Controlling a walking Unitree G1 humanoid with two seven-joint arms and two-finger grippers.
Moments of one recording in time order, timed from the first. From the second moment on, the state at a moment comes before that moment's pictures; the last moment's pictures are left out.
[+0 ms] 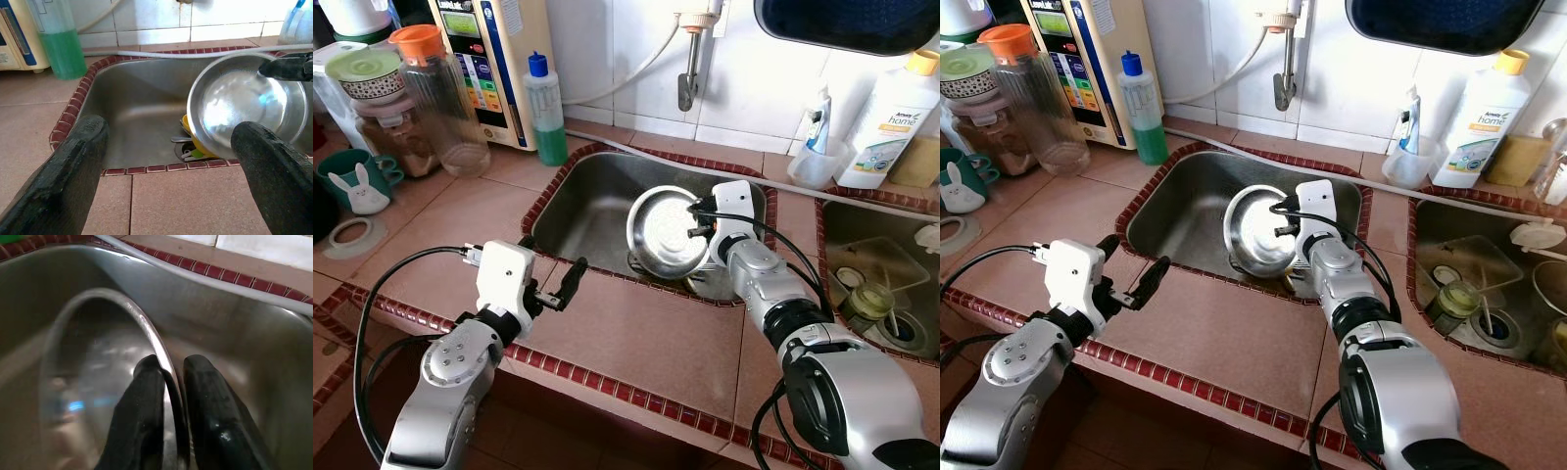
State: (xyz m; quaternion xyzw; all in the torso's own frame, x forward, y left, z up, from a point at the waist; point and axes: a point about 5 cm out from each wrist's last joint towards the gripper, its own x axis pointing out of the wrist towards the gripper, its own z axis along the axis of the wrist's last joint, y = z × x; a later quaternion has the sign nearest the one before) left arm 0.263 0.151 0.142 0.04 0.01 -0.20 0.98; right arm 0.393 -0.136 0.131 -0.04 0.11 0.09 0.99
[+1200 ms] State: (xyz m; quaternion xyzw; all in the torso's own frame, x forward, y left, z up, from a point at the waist) left arm 0.271 0.148 0.145 0.04 0.00 -0.18 0.98; right arm 0.392 -0.127 0.134 0.05 0.09 0.12 0.99
